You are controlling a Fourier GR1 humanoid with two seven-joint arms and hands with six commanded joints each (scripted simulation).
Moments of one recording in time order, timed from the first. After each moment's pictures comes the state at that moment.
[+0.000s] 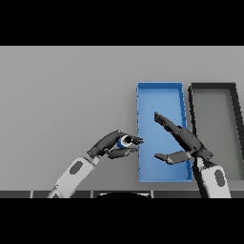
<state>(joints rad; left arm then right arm) -0.25 0.13 -0.58 -1.59 0.04 -0.16 -0.03 -0.04 -0.37 0.14 -2.00 -0.37 0.45 0.15</state>
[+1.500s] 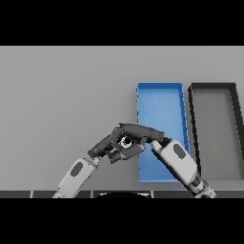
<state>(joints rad) -0.20 0.06 -0.52 -1.61 0.00 -0.29 0.05 -0.52 -0.19 0.44 -1.76 -0.40 0.57 0.19</state>
